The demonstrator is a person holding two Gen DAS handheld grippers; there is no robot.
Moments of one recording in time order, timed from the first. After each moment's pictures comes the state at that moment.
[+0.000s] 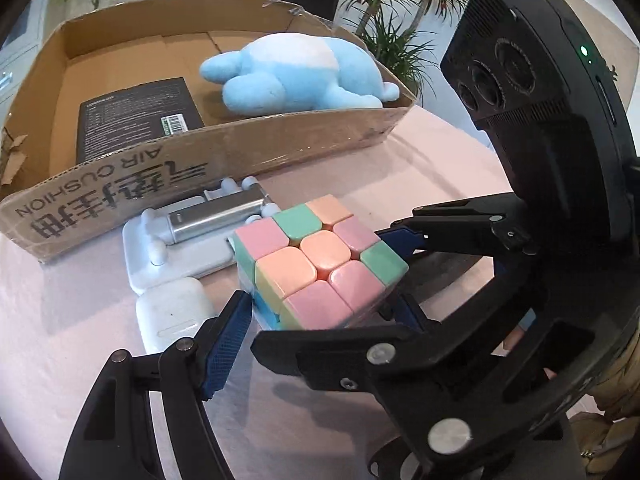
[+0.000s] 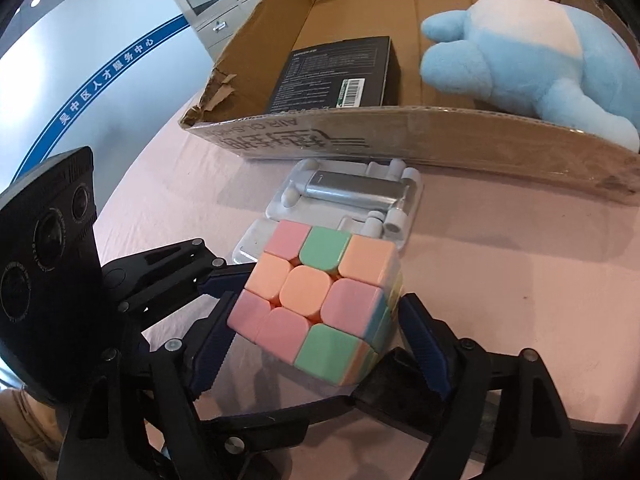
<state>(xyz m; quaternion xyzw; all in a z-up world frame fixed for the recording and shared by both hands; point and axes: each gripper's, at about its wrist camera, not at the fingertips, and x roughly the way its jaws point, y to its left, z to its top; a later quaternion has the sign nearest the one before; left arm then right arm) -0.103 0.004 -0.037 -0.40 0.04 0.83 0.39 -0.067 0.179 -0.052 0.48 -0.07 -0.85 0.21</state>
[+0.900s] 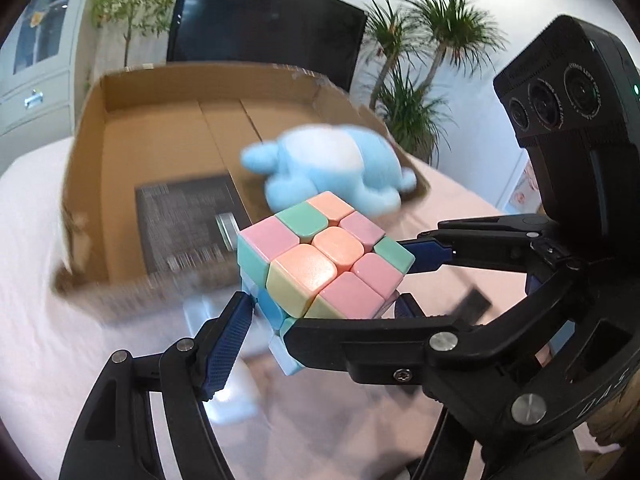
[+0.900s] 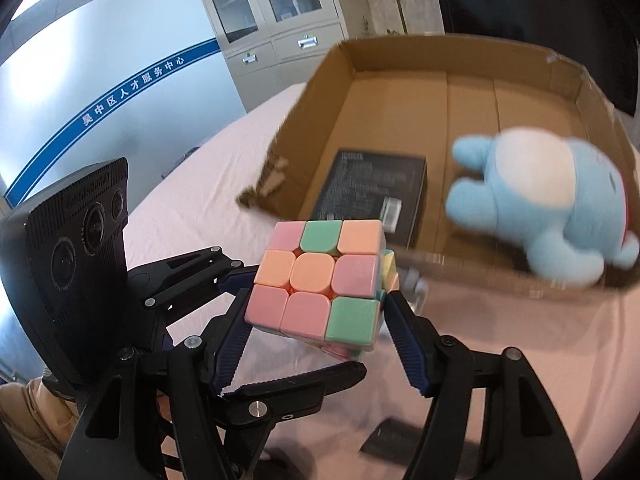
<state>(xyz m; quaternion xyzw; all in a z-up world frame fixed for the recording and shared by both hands) -0.123 -0.025 0.035 -0.33 0.00 0.88 0.36 -0.073 0.156 0.036 0.39 -0.02 -0.89 0.23</state>
